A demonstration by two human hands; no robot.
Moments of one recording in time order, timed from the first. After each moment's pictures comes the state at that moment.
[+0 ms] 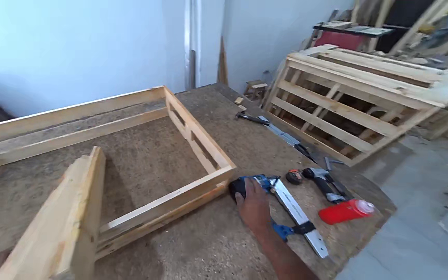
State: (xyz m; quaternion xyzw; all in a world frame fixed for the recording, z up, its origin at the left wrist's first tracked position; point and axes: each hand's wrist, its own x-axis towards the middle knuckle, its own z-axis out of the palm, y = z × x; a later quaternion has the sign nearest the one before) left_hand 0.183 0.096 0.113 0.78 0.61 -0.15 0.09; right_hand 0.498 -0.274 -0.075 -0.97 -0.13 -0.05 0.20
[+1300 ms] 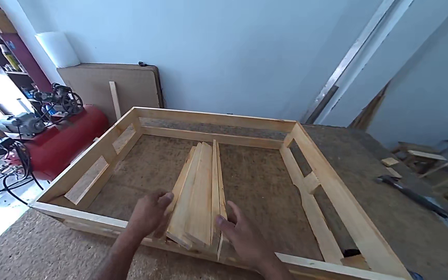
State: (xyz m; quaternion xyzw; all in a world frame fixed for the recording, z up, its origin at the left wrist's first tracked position) left_hand 0.041 0.157 0.066 0.77 0.48 0.12 0.39; right_hand 0.251 -0.029 0.074 -0.75 -0.36 0.40 0.38
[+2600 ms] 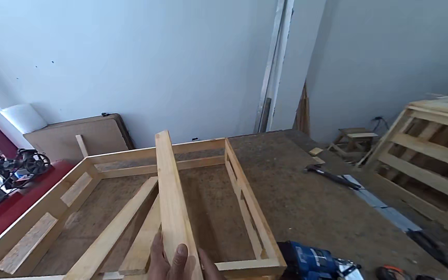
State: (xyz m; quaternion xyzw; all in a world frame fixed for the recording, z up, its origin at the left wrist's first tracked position) left_hand 0.260 -0.151 0.118 0.69 0.45 0.27 0.50; right_hand 0.360 -0.259 0.100 -0.53 -0.37 0.44 0.63
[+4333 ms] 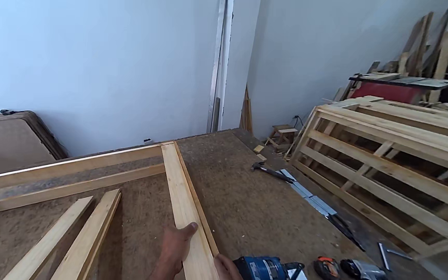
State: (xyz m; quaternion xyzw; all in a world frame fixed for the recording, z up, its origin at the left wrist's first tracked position) left_hand 0.526 -0.079 0.016 0.55 0.39 0.15 0.73; right_hand 0.505 -0.268 0.017 -0.85 -0.28 0.08 0.45
